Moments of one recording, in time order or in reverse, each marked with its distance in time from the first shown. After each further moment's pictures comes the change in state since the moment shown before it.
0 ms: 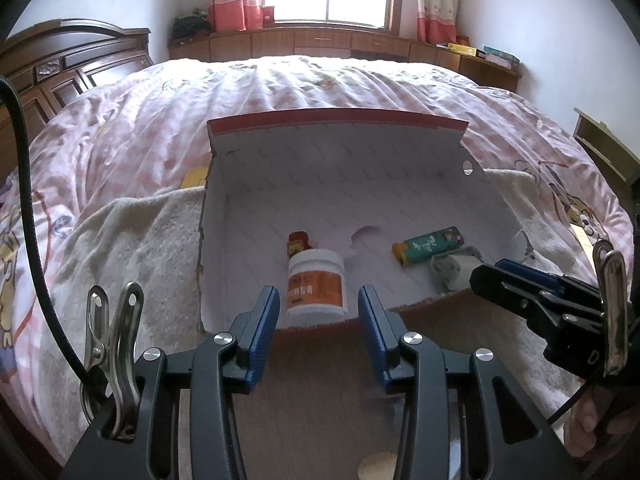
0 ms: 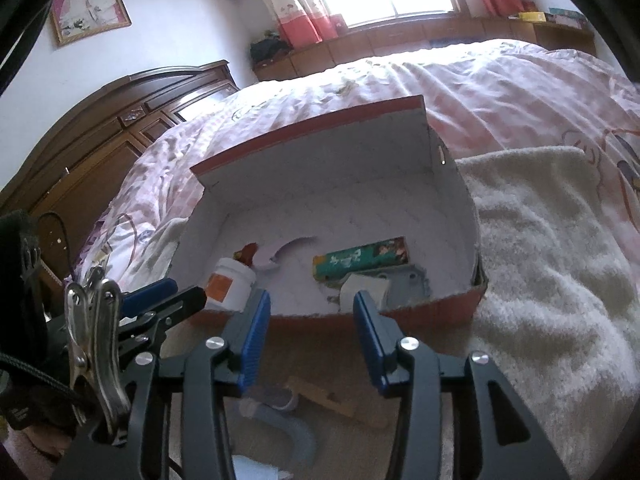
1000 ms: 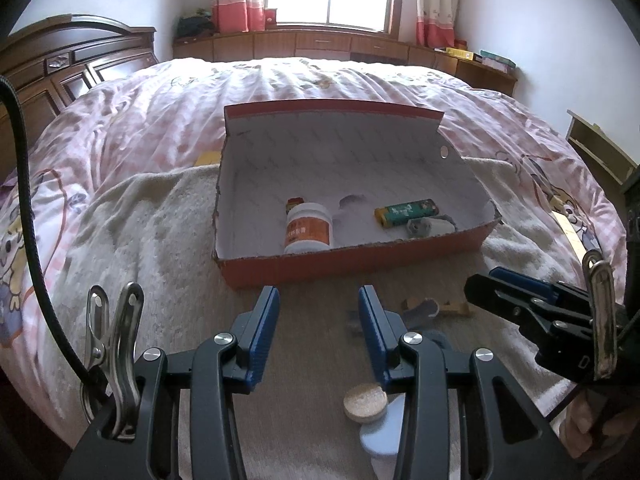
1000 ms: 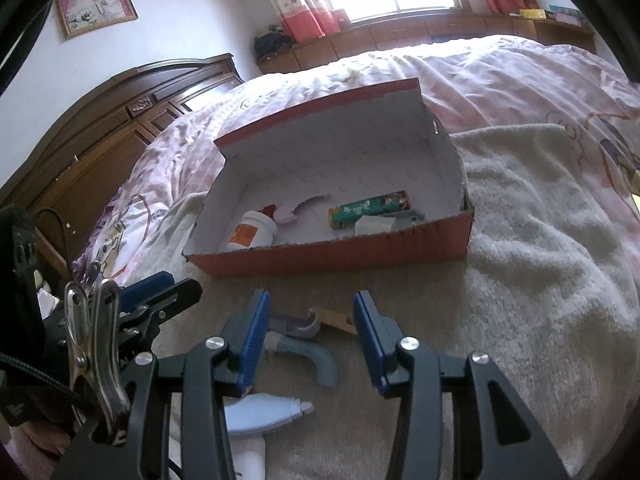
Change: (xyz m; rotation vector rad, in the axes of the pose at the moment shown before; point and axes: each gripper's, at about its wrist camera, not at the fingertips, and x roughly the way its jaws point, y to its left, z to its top) left arm -0.035 -0.004 -0.032 -0.009 -0.009 -0.008; right arm -0.032 0.013 -0.039 -0.005 0.018 0.000
